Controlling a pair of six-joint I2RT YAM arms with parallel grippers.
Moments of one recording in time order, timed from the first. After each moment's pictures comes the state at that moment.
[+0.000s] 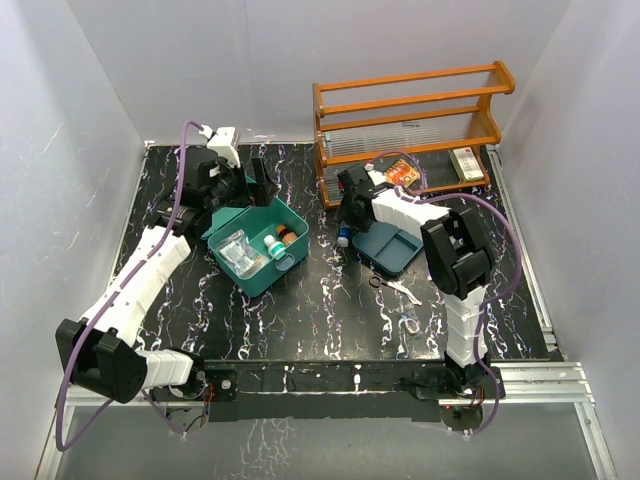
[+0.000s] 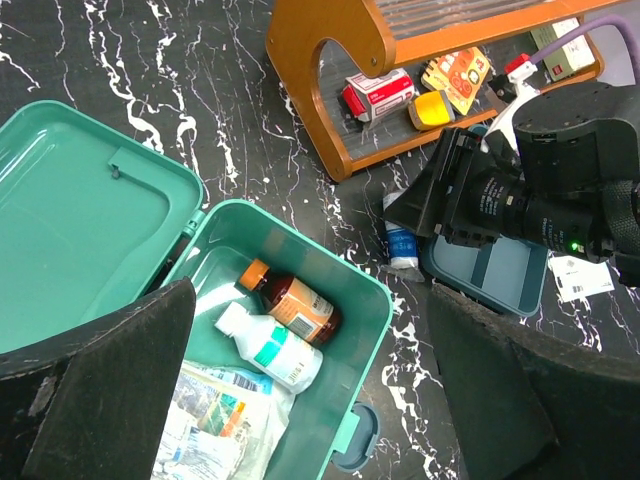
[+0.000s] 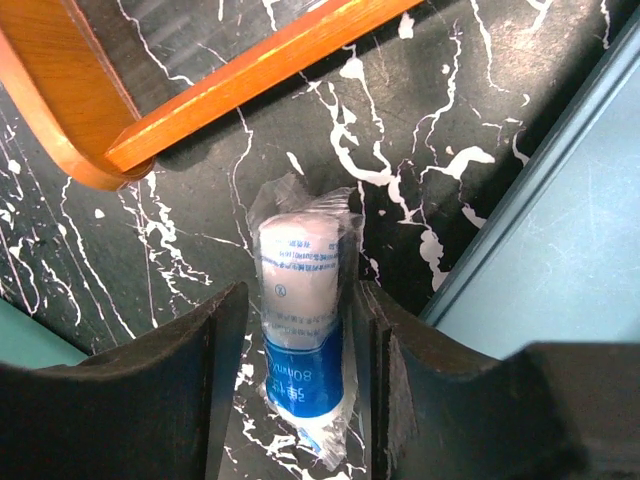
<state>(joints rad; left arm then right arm) -0.34 1.27 1.21 -0.36 0.12 -0.28 0.50 2.04 1.48 -0.46 0.19 0.82</state>
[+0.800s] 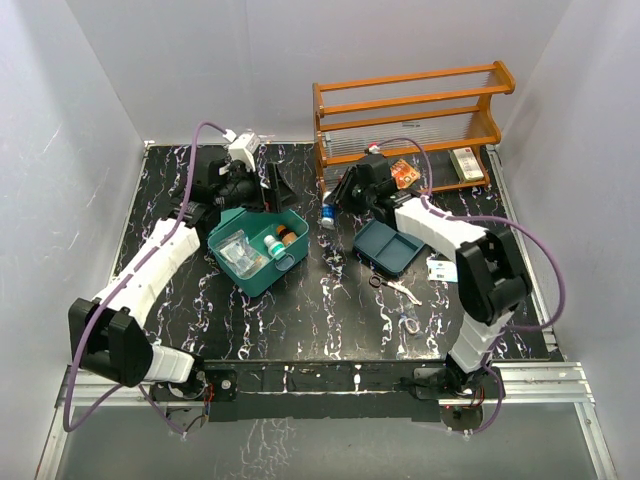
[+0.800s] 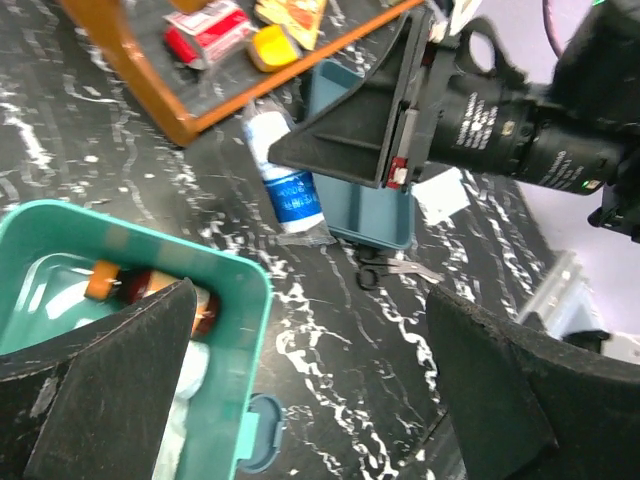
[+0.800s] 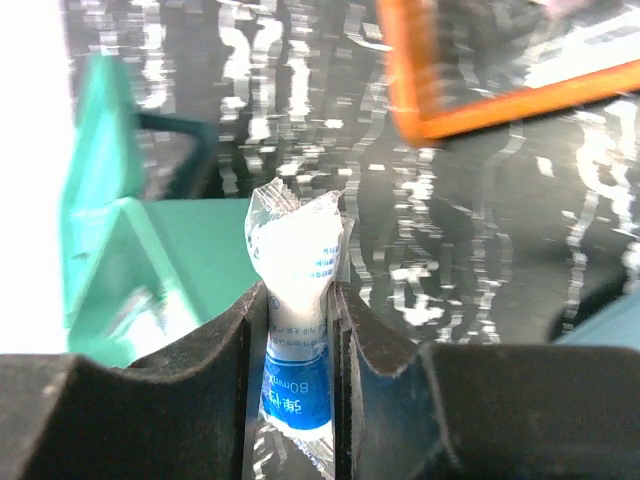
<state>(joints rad) -0.34 1.36 1.20 -0.30 0.45 -0.35 0.48 1.81 1.31 -0.16 -0.07 0.82</state>
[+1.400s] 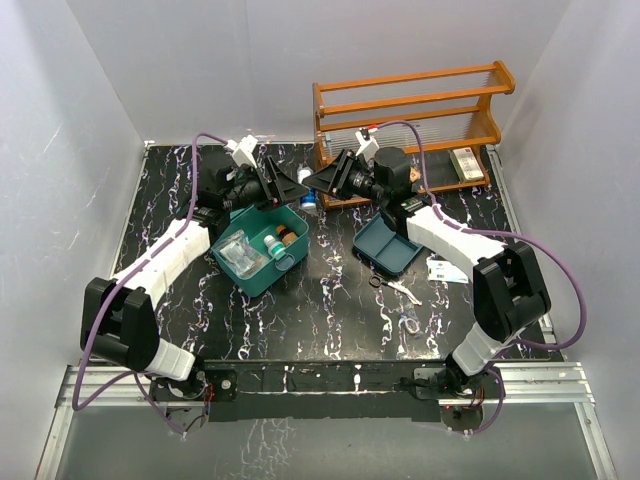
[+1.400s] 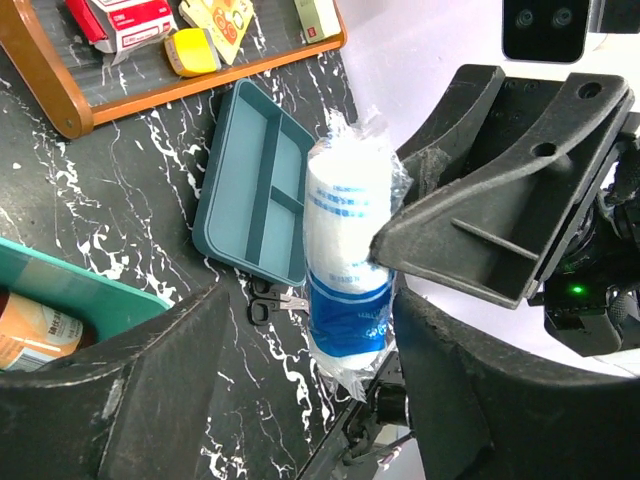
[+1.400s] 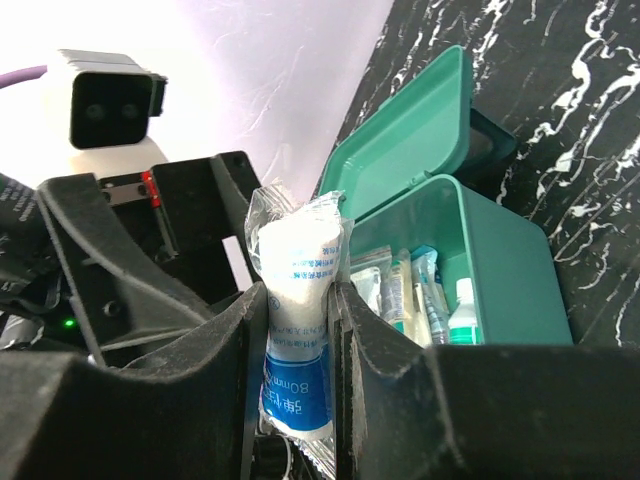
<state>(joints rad) -0.34 1.45 1.09 0.03 0.58 -0.77 0.48 1.64 1.19 0.32 -0.47 0.92</state>
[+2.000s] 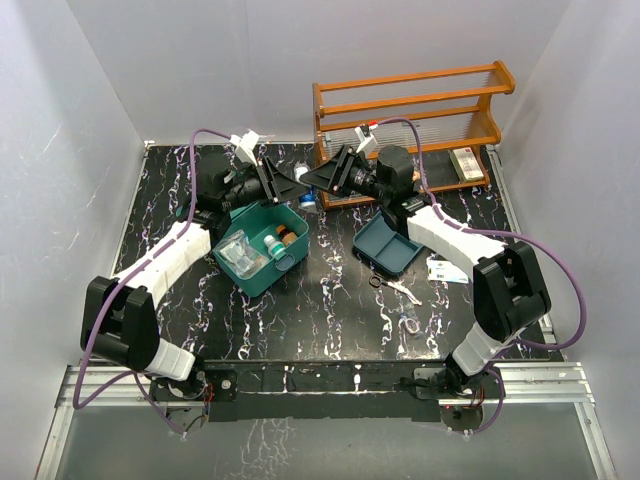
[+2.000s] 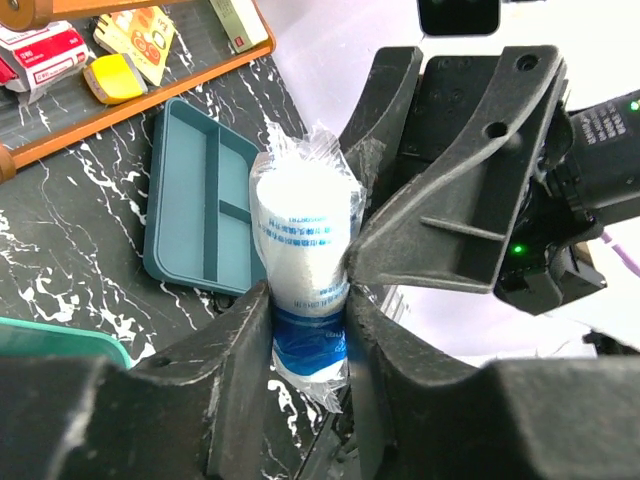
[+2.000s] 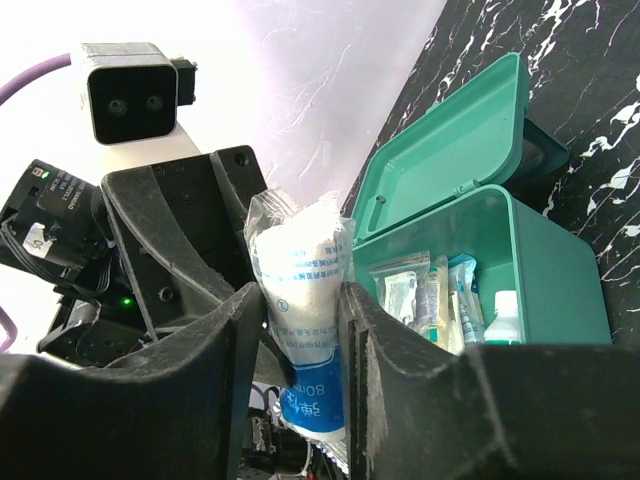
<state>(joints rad) -0.34 1.45 1.05 0.23 0.68 -0.83 0.48 1.64 1.19 0.42 -0.55 0.97</state>
